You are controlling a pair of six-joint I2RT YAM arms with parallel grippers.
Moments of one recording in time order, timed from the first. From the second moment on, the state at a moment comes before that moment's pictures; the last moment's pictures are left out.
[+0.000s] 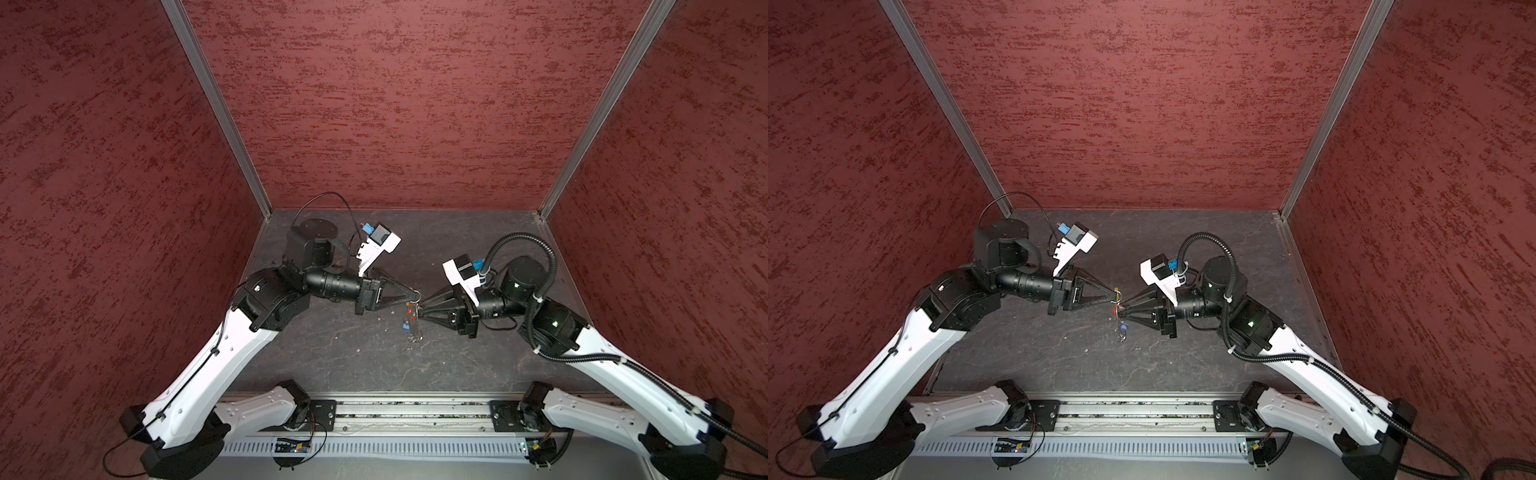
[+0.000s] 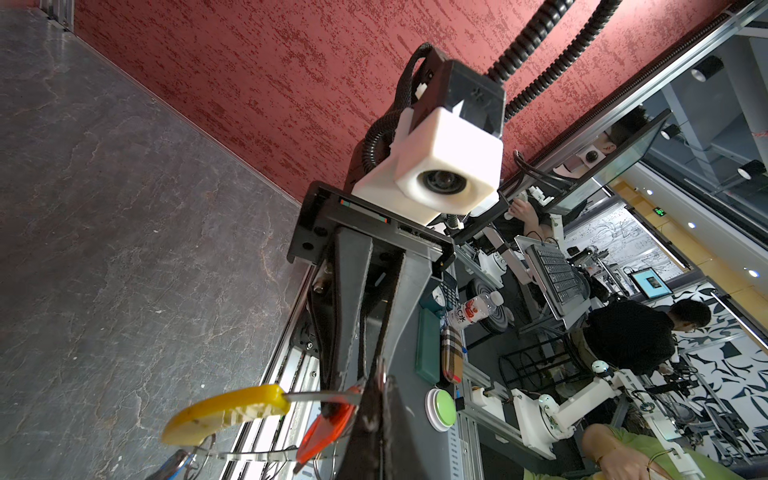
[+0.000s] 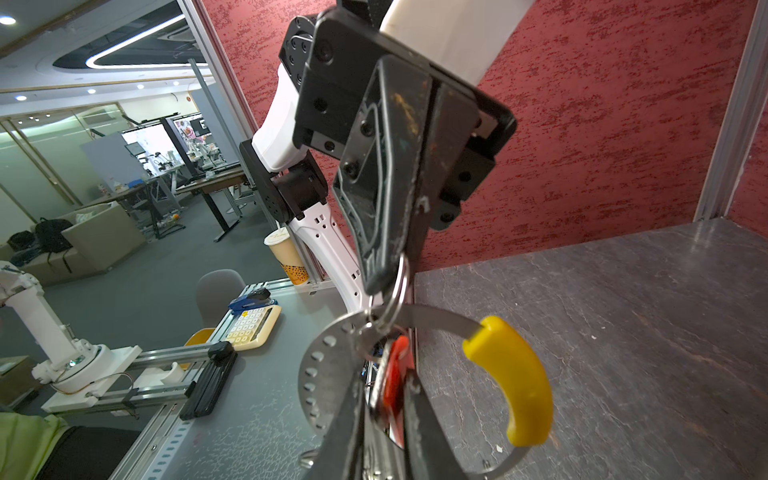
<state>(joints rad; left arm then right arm) -0.68 1.09 1.47 -0.75 0.92 -0.41 0.81 0.97 1.01 -0.06 -0.87 0.23</state>
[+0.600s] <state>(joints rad) -0.67 1.03 1.35 -0.62 0.91 -0.48 0.84 1.01 1.01 -0.02 -0.86 0.23</state>
